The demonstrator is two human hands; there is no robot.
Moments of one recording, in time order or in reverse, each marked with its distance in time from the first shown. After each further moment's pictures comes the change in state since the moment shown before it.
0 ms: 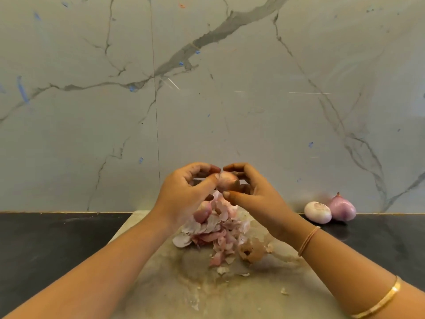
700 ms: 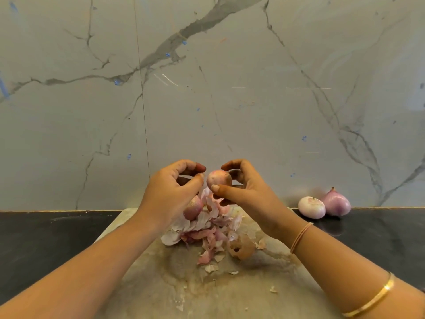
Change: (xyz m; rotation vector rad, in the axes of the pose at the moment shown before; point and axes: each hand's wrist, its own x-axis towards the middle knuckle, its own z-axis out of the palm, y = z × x) left_hand -0.002 -0.004 0.002 0.203 0.068 0.046; right_hand 0.002 0.004 -0.005 0.018 0.020 0.050
